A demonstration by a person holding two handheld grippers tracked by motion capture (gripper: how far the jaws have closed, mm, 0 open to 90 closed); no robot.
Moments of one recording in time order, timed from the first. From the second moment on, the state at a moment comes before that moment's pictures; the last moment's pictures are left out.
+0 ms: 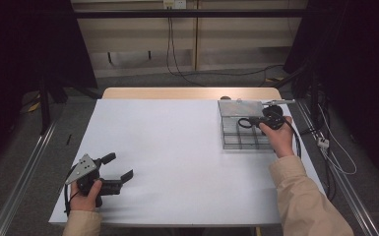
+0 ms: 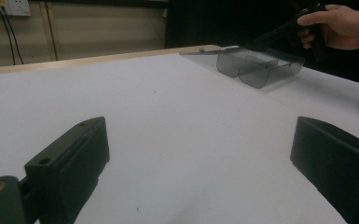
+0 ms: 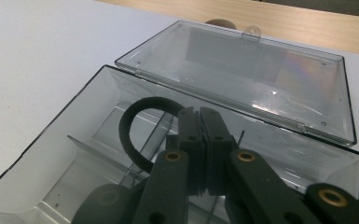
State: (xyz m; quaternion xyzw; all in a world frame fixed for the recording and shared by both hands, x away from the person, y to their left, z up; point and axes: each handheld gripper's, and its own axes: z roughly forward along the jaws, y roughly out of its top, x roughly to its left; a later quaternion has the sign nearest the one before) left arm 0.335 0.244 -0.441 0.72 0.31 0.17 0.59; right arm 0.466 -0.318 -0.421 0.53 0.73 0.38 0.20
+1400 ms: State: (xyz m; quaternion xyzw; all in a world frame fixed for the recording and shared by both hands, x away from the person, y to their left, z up) left arm 0.336 0.244 -0.442 0.72 0.32 0.17 0.59; right arm 0.472 -0.320 -0.434 0.54 0.73 0.35 0.21
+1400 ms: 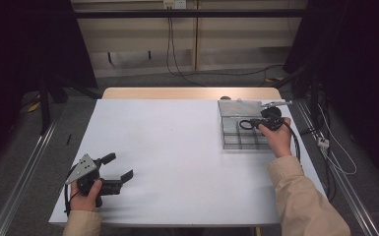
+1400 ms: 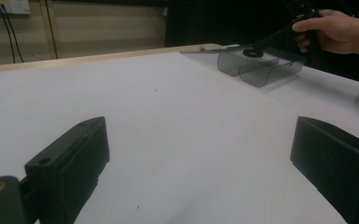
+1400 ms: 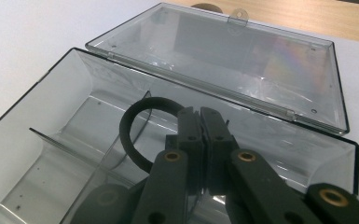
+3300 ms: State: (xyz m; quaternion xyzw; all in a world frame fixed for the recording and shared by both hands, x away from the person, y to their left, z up) left arm 0.336 0.242 -0.442 0.72 0.32 0.17 0.59; right arm 0.459 -0.310 -0.430 0.55 0.72 0.38 0.21
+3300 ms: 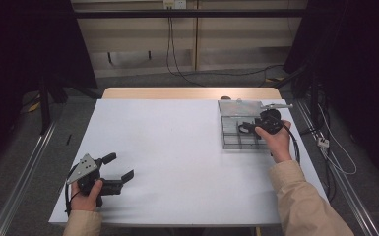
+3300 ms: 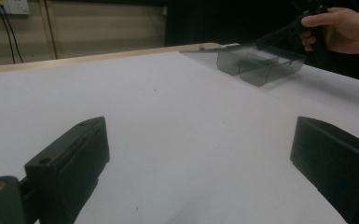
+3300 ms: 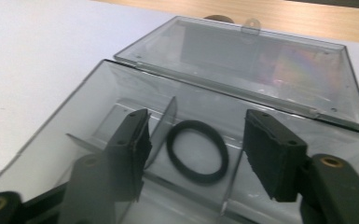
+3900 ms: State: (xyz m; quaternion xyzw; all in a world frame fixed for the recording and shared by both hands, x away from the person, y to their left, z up) left arm 0.335 0.241 -0.442 0.73 0.31 0.18 0.59; right arm 0.422 -0.288 -0.414 0.50 0.74 0.40 0.21
